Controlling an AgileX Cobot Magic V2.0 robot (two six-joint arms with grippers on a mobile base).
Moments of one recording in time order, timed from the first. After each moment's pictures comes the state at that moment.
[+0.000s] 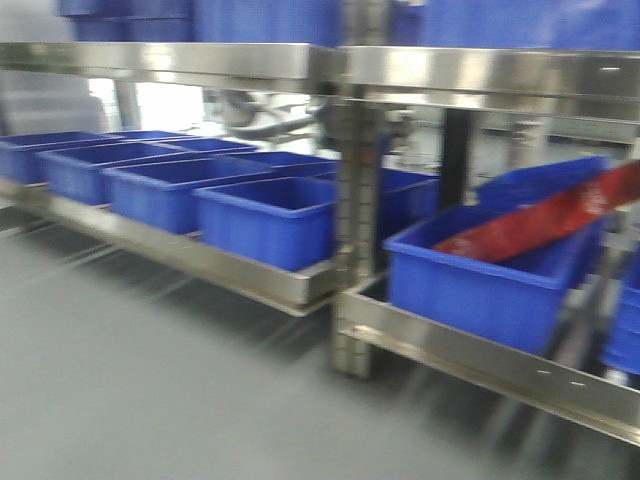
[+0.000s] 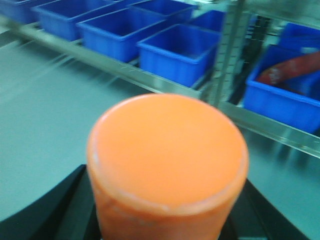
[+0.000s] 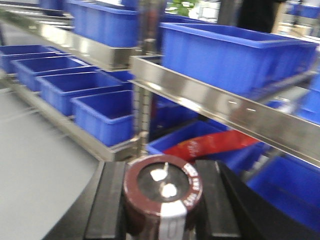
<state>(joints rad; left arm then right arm) -0.17 0.61 -1.05 0.10 0.94 -0.06 0.14 0.44 -0.90 0.08 0.69 -0.08</state>
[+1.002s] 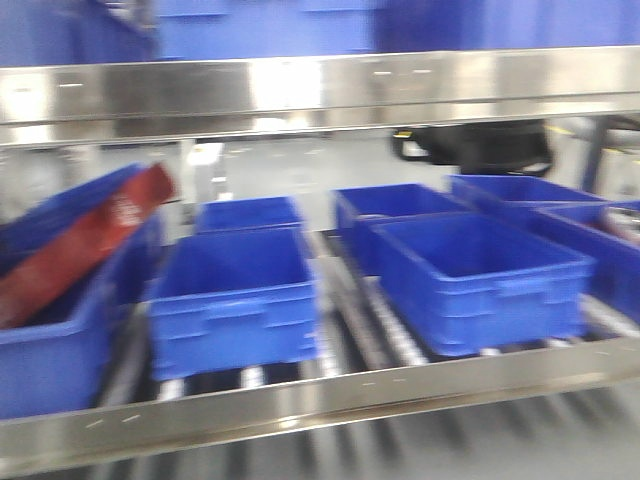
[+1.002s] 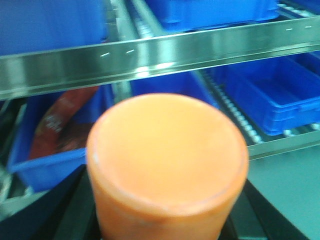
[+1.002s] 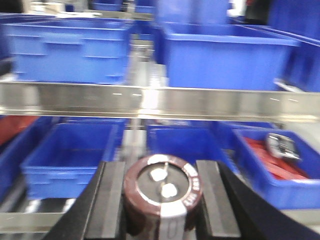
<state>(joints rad) -0.17 0.61 -1.05 0.10 0.94 -0.06 0.14 0.44 -0.90 0.08 0.69 -0.08</state>
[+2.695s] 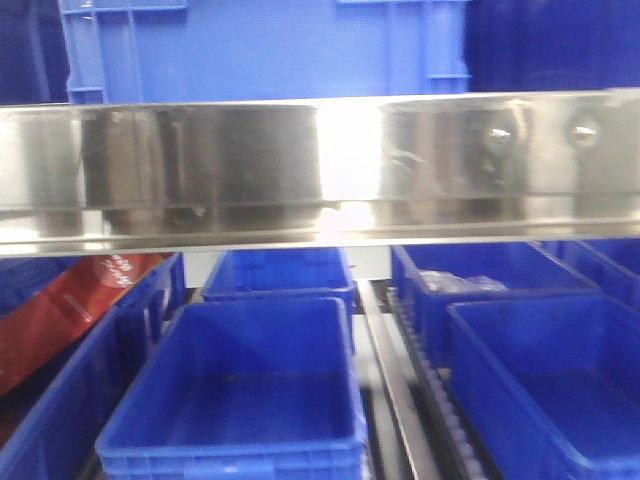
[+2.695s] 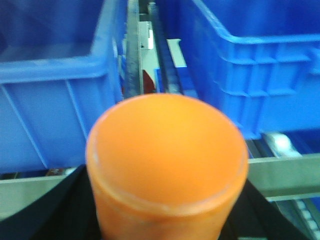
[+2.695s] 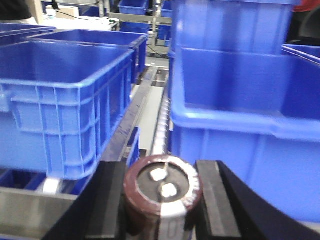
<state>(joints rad) -0.17 0.61 -1.05 0.10 0.94 -0.06 0.14 0.44 -0.90 0.08 0.69 -0.08</state>
